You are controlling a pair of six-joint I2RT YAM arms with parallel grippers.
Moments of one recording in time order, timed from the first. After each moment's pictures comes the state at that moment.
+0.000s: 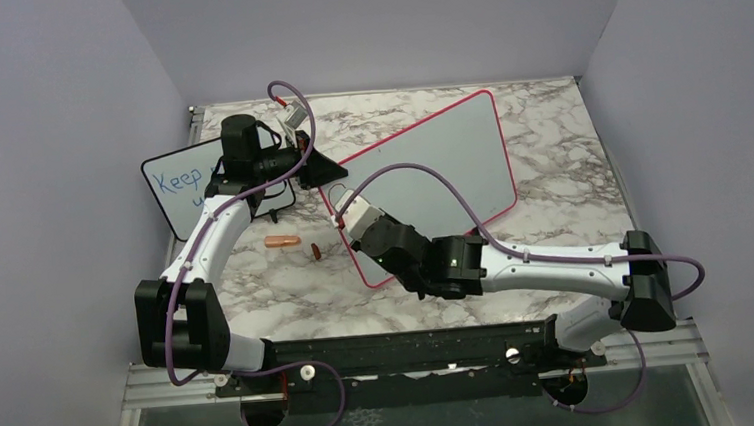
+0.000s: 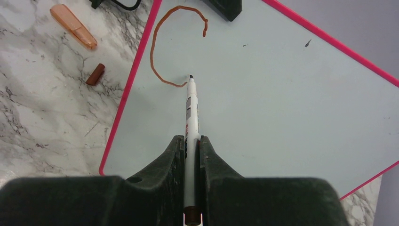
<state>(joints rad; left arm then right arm) -0.13 1.41 1.08 -0.05 1.08 -0.17 1.32 1.48 1.23 -0.26 0.76 -0.15</state>
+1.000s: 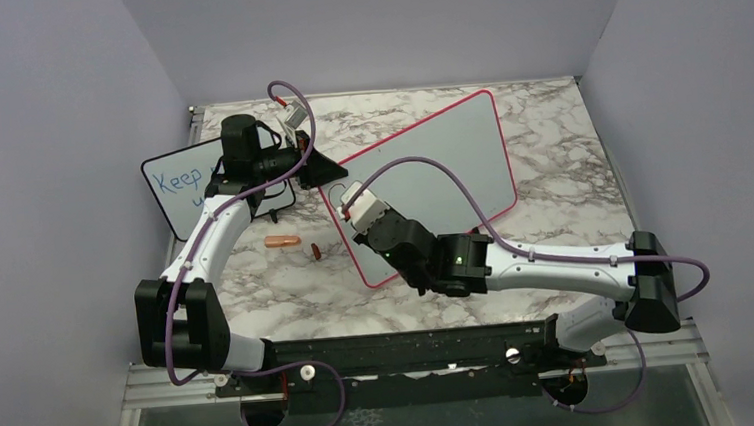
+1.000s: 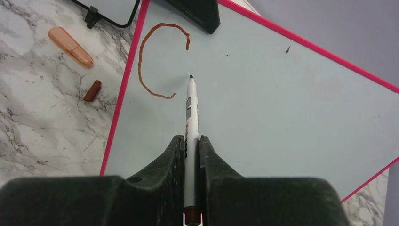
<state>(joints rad) -0.13 1.41 1.08 -0.05 1.08 -0.17 1.29 1.45 1.21 -0.18 0.77 -0.15</state>
